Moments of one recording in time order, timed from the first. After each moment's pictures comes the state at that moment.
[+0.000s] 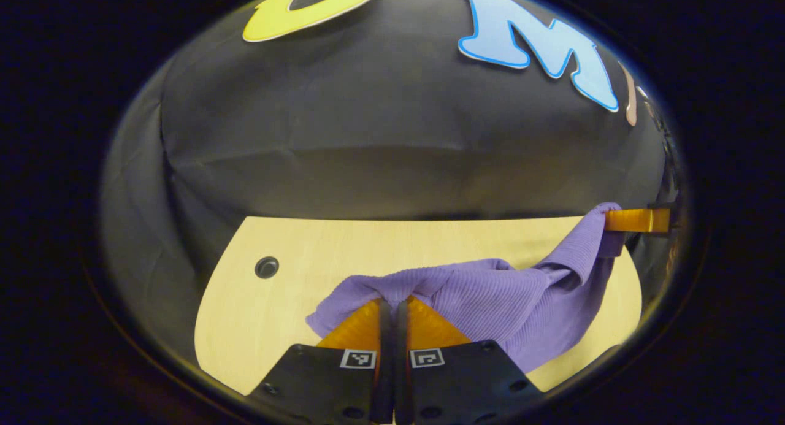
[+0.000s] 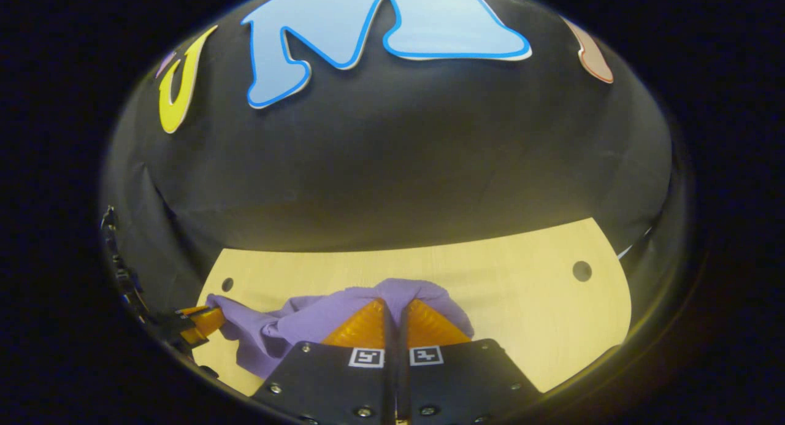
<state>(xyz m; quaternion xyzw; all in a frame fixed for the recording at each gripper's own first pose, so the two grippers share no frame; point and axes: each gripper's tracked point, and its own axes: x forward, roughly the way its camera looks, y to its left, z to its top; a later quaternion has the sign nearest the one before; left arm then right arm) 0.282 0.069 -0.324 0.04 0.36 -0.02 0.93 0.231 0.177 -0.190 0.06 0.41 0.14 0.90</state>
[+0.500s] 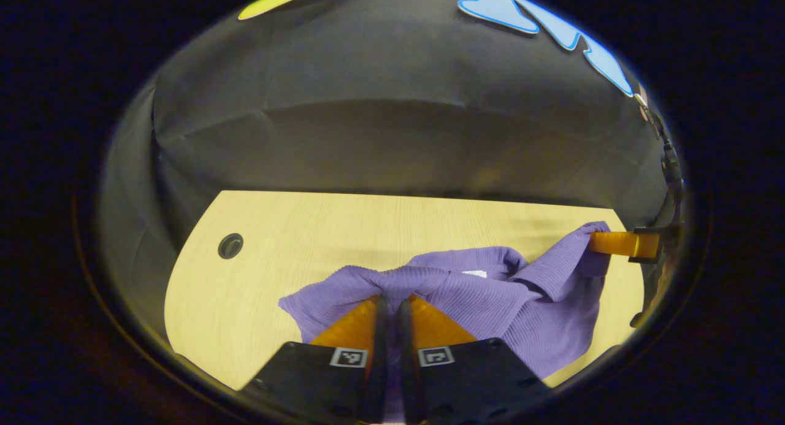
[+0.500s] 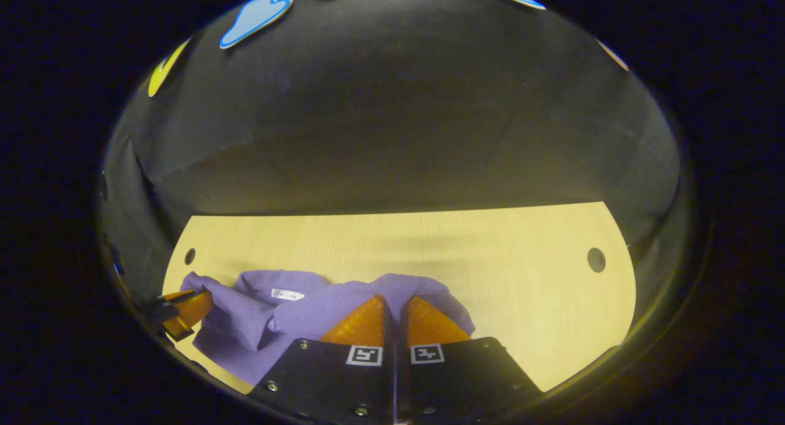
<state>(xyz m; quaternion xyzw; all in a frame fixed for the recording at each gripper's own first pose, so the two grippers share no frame) 0.293 0.046 -0.392 0.00 0.40 -0.02 0.92 0.222 0.190 -0.269 0.02 0.47 0.14 0.87</state>
